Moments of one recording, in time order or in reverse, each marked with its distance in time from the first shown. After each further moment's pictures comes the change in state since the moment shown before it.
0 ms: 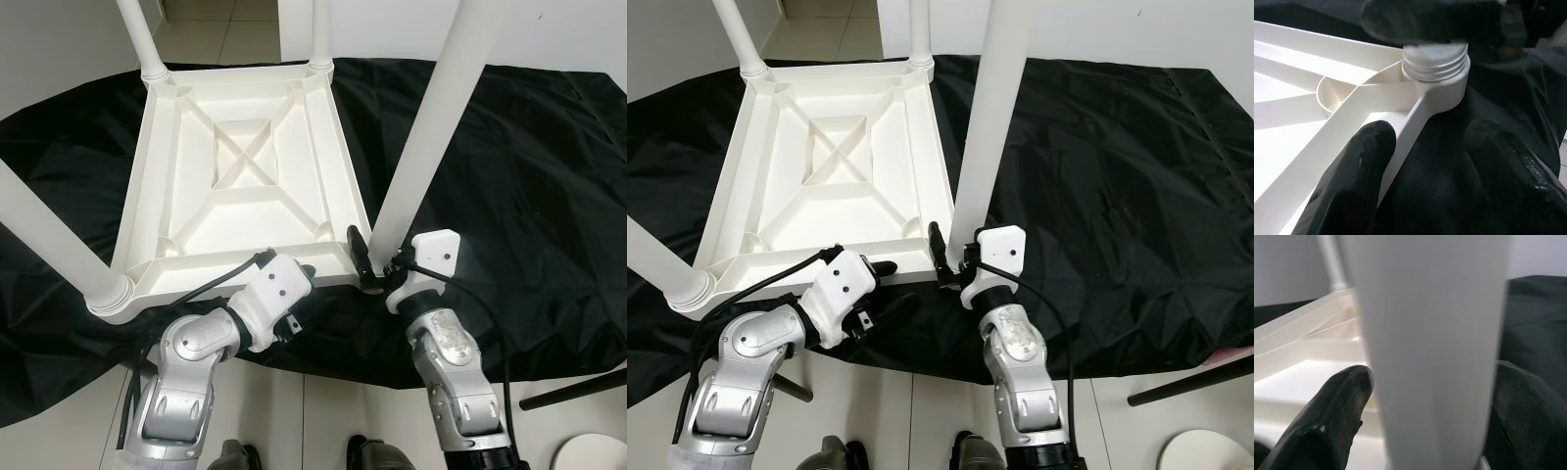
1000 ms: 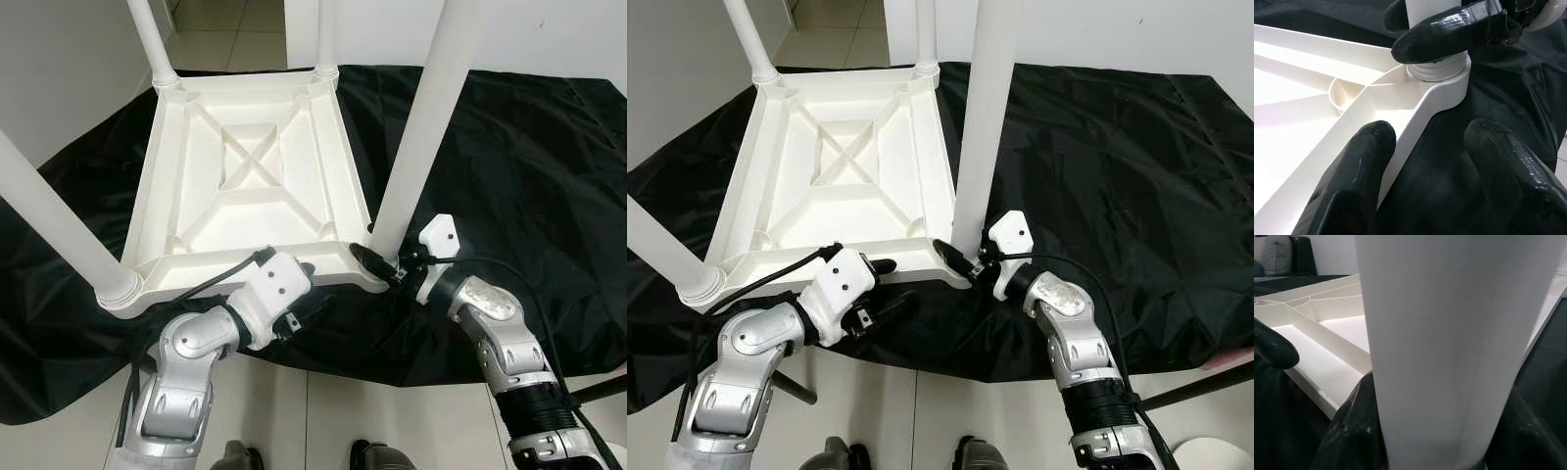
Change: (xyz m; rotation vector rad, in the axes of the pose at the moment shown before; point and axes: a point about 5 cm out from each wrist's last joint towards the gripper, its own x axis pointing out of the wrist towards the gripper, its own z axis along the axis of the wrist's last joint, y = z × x) left arm -0.002 0.004 0.000 0.011 0.007 0.013; right arm 0.020 -0.044 -0.014 -0.133 0.126 0.454
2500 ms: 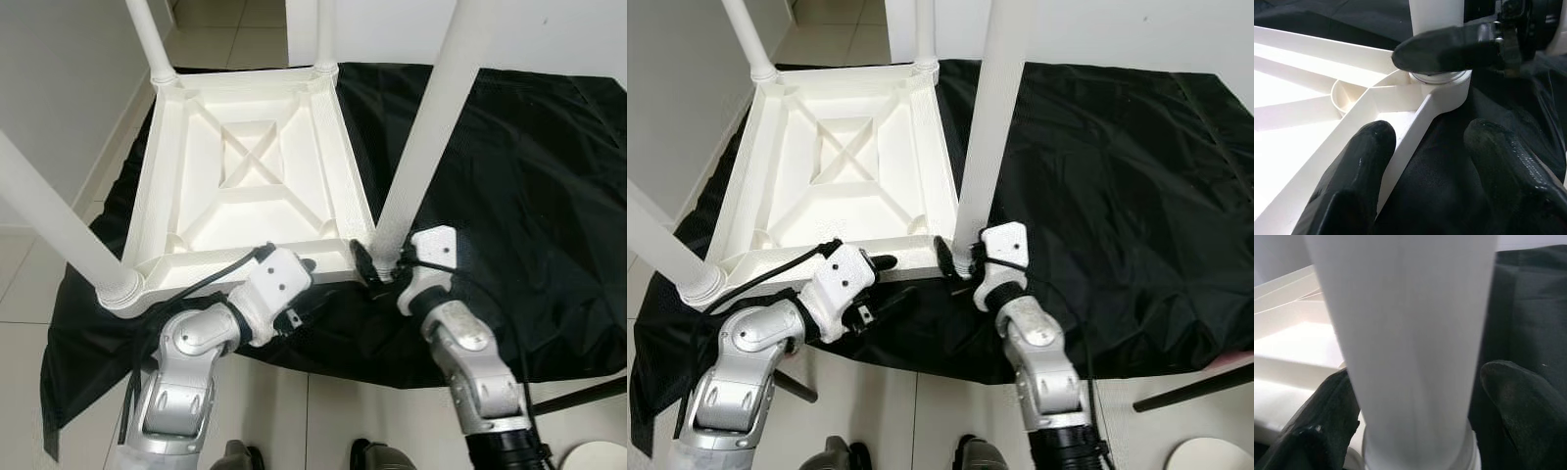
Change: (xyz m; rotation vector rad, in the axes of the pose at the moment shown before) left arm 0.002 0.001 0.003 -0.001 -0.015 0.002; right arm -0.007 0.024 0.004 0.113 0.022 -0.389
